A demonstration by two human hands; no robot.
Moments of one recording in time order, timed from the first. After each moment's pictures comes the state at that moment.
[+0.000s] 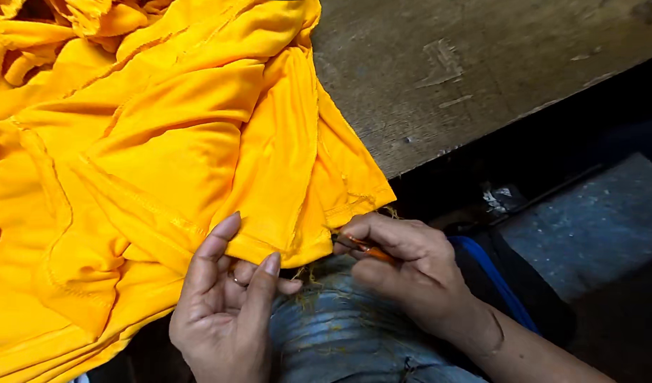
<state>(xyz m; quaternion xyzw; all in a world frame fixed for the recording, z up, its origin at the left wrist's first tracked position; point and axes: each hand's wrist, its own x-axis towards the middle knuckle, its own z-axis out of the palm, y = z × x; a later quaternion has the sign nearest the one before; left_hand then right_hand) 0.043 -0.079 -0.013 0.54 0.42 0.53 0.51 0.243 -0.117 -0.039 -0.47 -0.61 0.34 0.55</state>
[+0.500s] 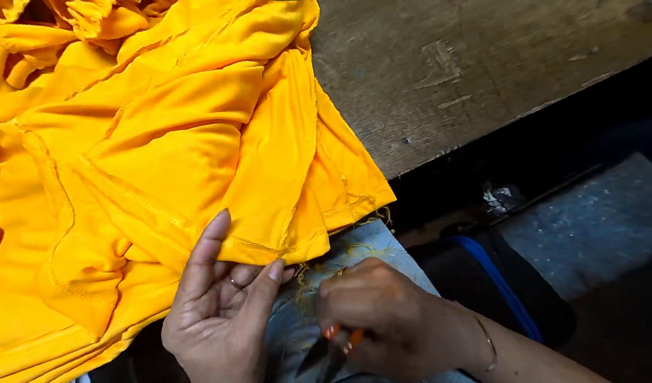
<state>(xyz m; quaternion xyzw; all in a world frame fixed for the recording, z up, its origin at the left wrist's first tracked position) 0.038 -0.078 -0.014 0.52 0.40 0.54 0.52 0.228 -0.128 -0.050 -0.32 -0.74 0.37 0.45</state>
